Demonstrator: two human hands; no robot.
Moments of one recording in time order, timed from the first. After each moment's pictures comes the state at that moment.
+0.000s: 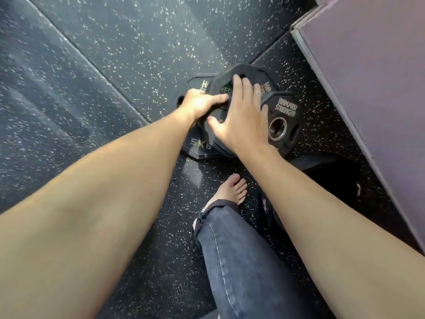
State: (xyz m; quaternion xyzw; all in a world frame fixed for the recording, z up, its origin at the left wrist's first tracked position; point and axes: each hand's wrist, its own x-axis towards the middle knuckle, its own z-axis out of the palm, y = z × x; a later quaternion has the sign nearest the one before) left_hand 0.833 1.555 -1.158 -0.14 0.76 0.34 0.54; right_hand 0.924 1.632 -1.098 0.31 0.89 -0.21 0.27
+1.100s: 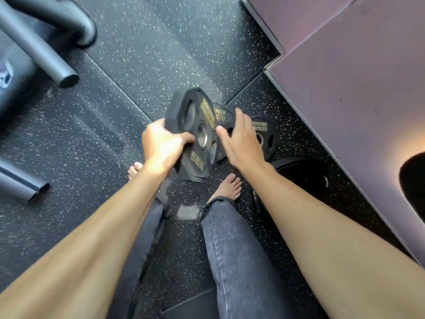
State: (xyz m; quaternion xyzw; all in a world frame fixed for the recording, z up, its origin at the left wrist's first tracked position) left_hand 0.854 1.482 -0.925 -0.13 0.87 0.34 0.32; right_hand 0.947 1.628 -0.949 0.37 0.82 -0.37 0.22
